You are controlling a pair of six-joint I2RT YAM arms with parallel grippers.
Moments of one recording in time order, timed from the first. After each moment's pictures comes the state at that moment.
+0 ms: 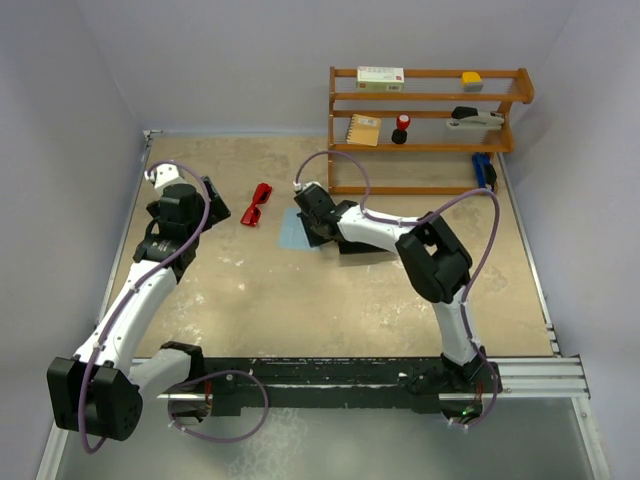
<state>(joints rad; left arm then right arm) -0.17 1.05 0.85 -0.30 -0.36 -0.51 0.77 2.12 1.53 -0.39 0.21 0.30</state>
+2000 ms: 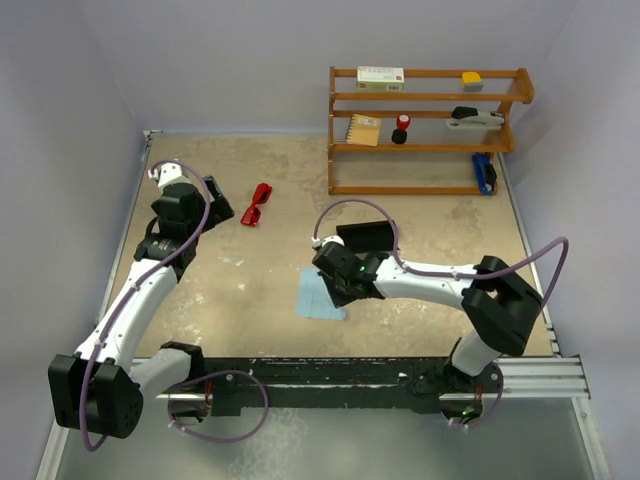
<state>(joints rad) -0.16 1.07 0.84 -0.28 -0.28 -0.51 0.99 1.60 0.96 -0.48 0.19 0.48</state>
